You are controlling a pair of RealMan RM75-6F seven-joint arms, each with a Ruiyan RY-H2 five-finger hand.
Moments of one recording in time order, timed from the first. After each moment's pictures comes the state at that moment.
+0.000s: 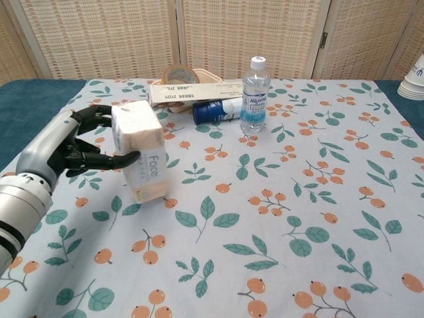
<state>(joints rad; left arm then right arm) -0.44 -1.94 -0.22 -1.46 1.18 1.43 -0.14 0.22 -0.53 0.09 -2.36 -1.23 1.31 -0.48</state>
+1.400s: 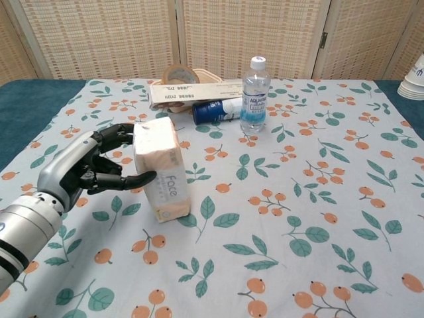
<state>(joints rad) -0.42 -1.94 -0.18 -1.29 1.36 1.28 -0.47 0.26 -0.58 0.09 -2.36 -1.17 1.30 -0.54</state>
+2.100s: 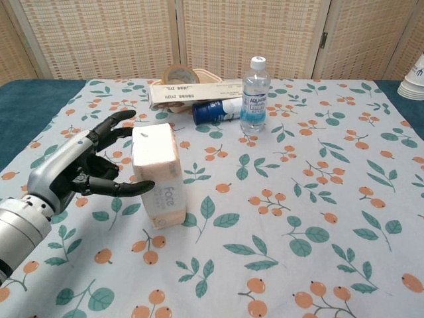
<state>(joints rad) -0.40 -1.90 -0.14 -1.33 1.43 1.31 -0.47 0.25 -0.59 0.09 -2.36 -1.19 1.33 -0.53</state>
